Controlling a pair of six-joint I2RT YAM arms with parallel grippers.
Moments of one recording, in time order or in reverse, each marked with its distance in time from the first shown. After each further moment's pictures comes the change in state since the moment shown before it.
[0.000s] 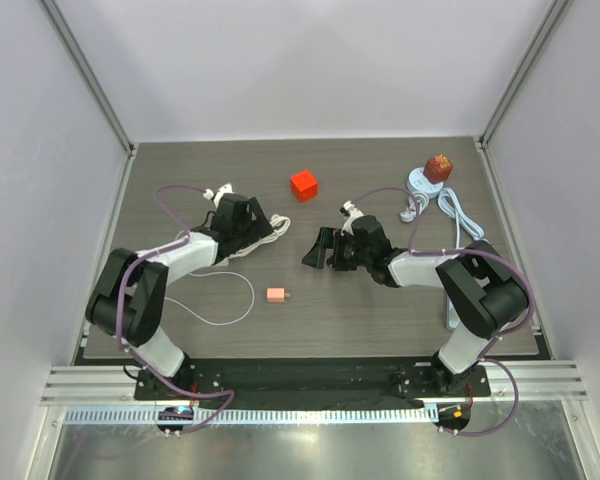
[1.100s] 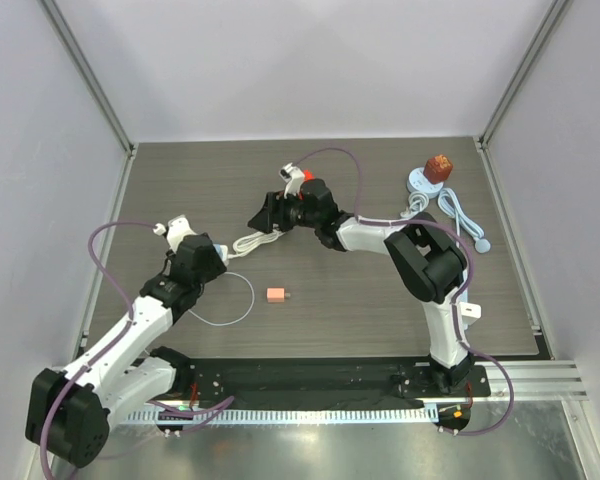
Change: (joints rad) left arm 0.001 -0.721 -0.322 -0.404 -0.304 0.076; right arm 0.124 0.378 0.617 0.095 -0.071 -0.088
